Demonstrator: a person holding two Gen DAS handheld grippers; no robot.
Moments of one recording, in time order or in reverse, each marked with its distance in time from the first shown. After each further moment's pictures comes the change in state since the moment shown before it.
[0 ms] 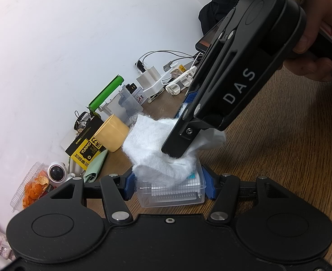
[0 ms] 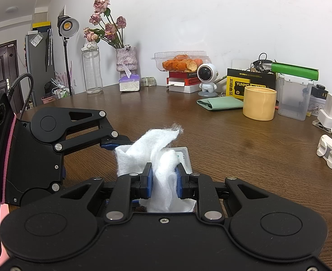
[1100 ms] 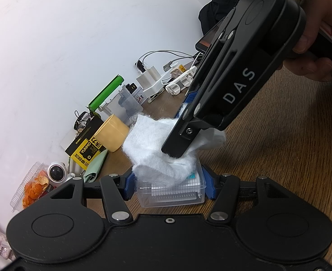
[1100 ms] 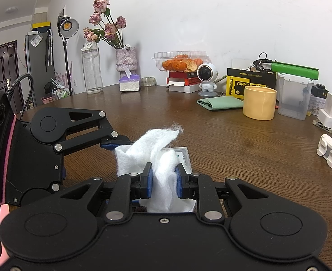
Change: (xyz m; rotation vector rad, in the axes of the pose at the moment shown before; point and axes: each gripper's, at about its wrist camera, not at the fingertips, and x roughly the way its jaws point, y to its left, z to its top) left arm 0.001 0.000 0.000 -0.001 0.000 0.000; right arm 0.000 0.000 0.000 0.003 0.001 0.002
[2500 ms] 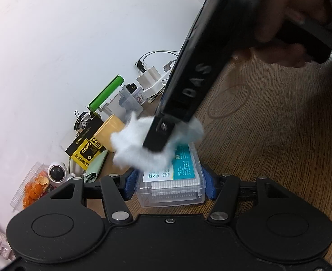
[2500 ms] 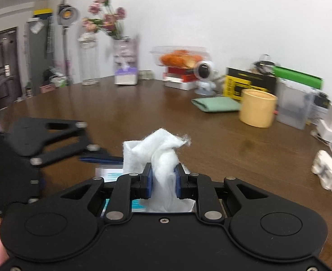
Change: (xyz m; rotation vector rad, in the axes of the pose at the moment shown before) left arm 0.006 0.004 -0.001 0.001 -0.001 0.001; right arm 0.014 -0.001 0.025 -0.067 0.054 0.025
